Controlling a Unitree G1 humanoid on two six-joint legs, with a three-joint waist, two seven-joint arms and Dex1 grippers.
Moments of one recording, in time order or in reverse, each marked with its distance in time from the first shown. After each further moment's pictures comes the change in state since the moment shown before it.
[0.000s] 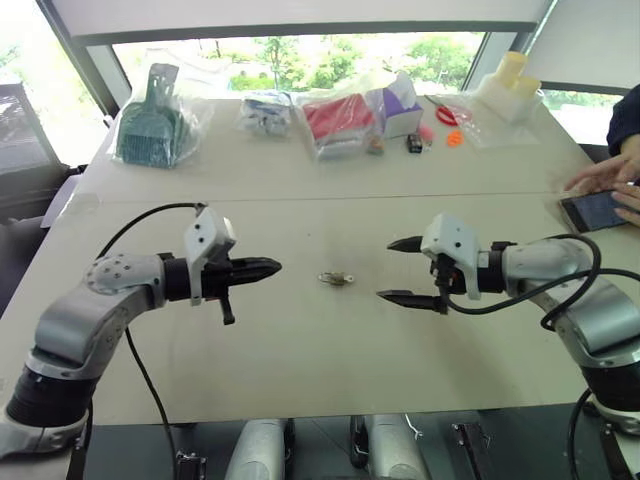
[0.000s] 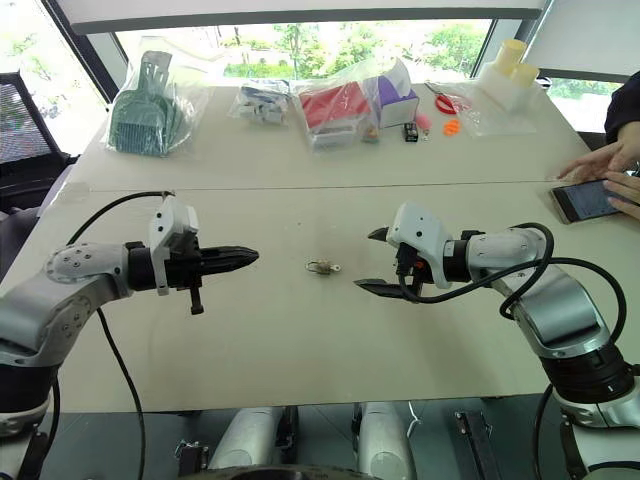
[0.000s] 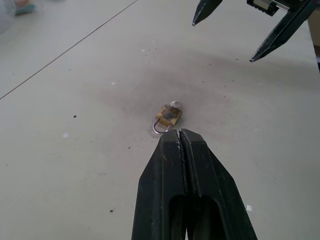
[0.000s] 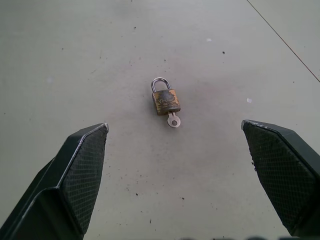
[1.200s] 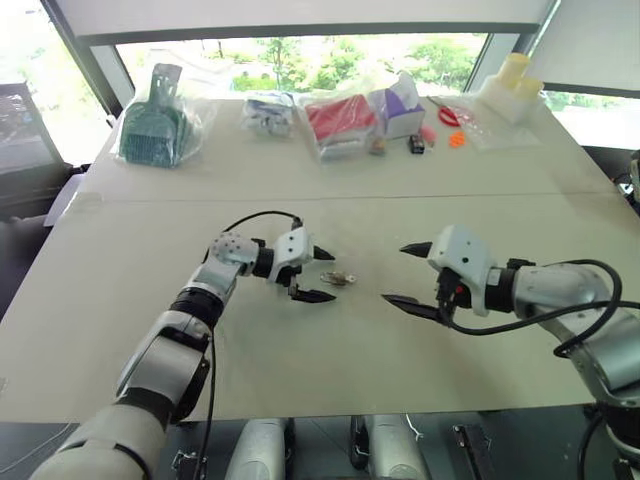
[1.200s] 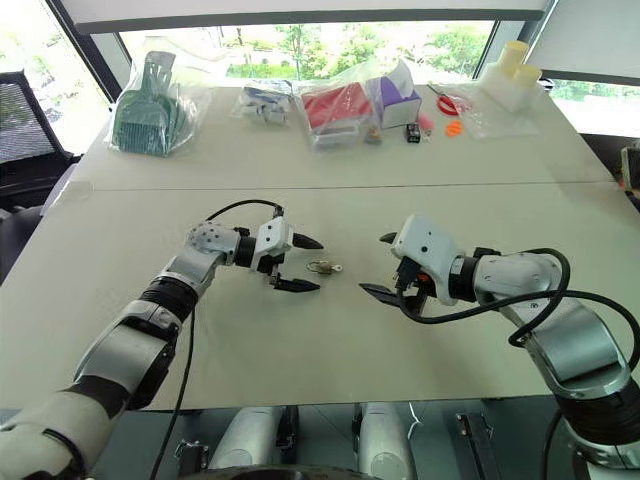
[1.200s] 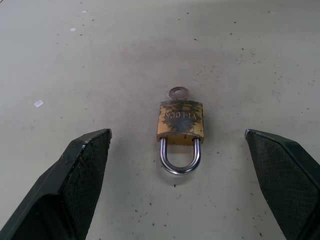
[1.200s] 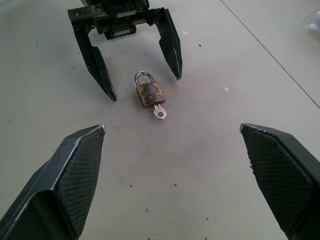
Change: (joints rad) left arm -0.532 -0.474 -0.307 1.269 0.514 -0.943 -0.360; right arm 0.158 -0.006 -0.098 -0.214 0.002 0.108 -0.177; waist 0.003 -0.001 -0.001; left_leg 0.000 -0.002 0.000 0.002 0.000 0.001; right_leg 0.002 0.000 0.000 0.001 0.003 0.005
